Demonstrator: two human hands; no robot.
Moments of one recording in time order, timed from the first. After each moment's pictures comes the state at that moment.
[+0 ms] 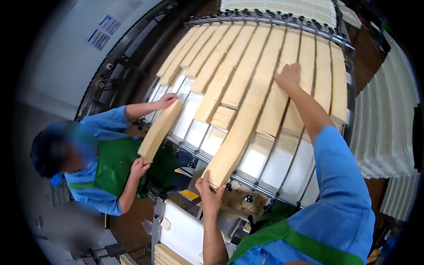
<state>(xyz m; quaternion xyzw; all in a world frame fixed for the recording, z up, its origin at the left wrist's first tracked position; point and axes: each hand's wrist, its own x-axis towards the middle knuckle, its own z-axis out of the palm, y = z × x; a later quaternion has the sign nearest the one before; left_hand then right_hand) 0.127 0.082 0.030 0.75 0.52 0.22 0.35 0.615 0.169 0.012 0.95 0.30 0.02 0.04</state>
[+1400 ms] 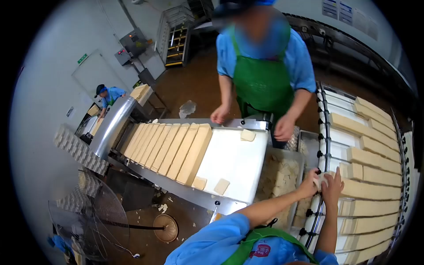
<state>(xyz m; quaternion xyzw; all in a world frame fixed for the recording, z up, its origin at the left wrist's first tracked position) 0.133 0.066 -0.047 0.55 0.47 0.52 0.45 0.279 0.085 0.020 0.56 0.81 -0.05 -0.18</state>
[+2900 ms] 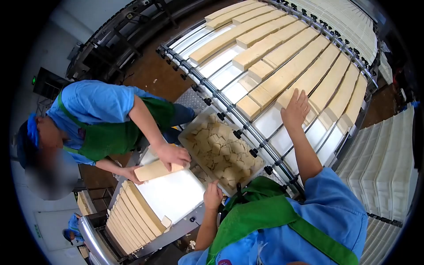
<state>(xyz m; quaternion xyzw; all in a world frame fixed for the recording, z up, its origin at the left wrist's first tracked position) -0.008 -0.115 -0.098 0.76 0.59 0.19 0.16 0.384 0.046 -0.008 0.88 0.45 0.12 -0.12</state>
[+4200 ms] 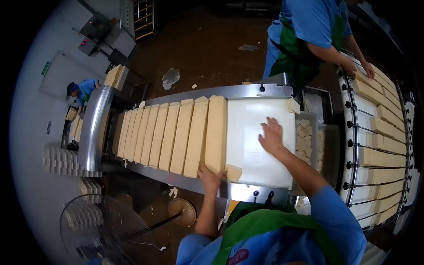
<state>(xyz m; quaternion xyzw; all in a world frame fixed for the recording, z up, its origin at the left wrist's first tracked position) -0.276 -0.225 -0.088 0.21 0.92 0.29 0.17 -0.126 0.034 -0.091 0.41 0.89 -0.15 -0.11</state>
